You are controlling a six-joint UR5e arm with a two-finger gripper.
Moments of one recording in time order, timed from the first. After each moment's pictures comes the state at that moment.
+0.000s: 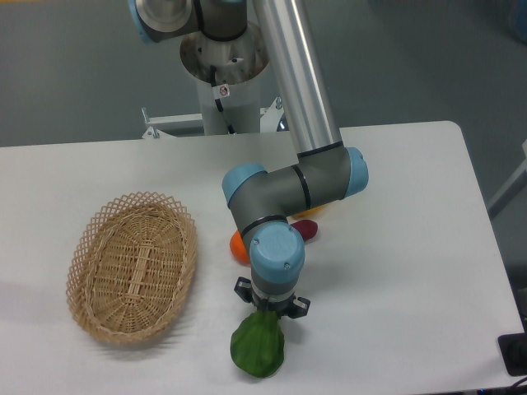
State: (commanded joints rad) arm 2.32 -2.20 -1.48 -1.00 1.56 0.69
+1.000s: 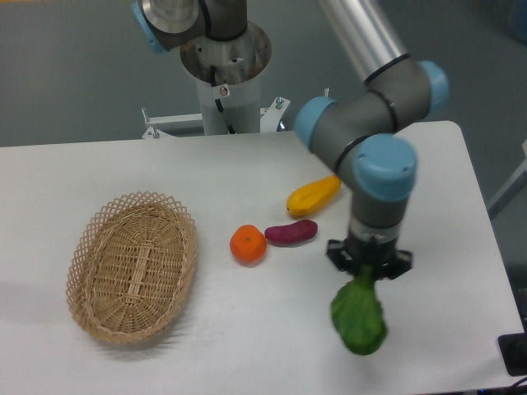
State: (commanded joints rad) arm 2.64 -2.06 -1.39 -1.07 1.54 0.95
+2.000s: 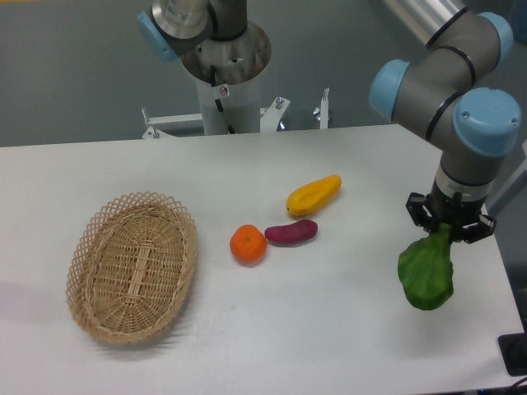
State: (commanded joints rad) arm 2.74 -2.08 -1.33 -1.16 1.59 1.26
